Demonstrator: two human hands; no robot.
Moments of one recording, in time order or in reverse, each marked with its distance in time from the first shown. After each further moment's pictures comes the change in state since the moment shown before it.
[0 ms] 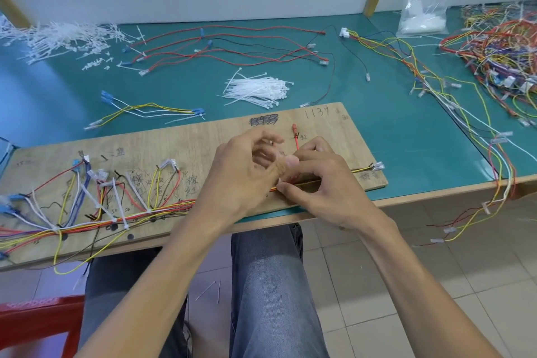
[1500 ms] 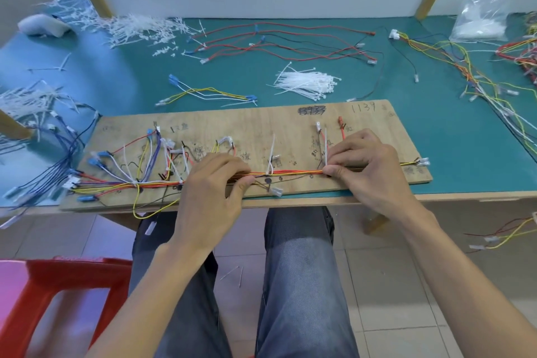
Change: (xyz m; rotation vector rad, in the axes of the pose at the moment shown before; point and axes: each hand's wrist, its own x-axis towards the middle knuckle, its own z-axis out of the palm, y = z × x) left_hand -0.092 -0.087 -0.064 0.489 0.324 0.225; right_hand -0.001 -0.007 0.007 -0.023 0.105 0.037
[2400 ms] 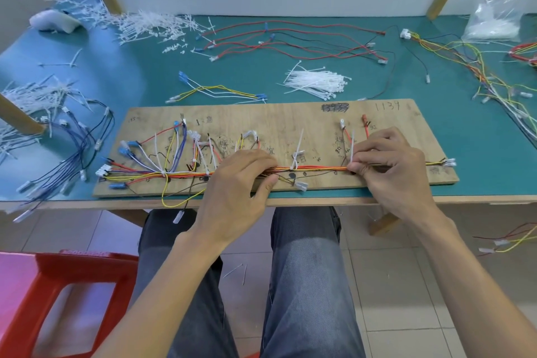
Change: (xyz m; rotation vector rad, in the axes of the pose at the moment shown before) left_hand 0.007 0.008 0.007 -0.068 -0.092 0.076; right_hand -0.007 0.005 -0.005 -0.130 0.144 -0.054
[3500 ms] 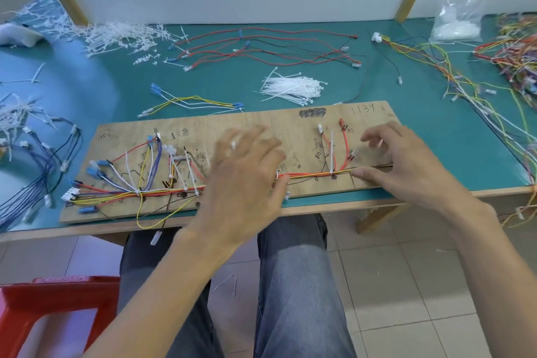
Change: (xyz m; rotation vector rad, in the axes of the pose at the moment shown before) left_hand 0.042 0.044 -0.001 0.392 -0.059 0.211; right_hand 0.014 0.034 -0.054 -0.251 -0.321 0.202
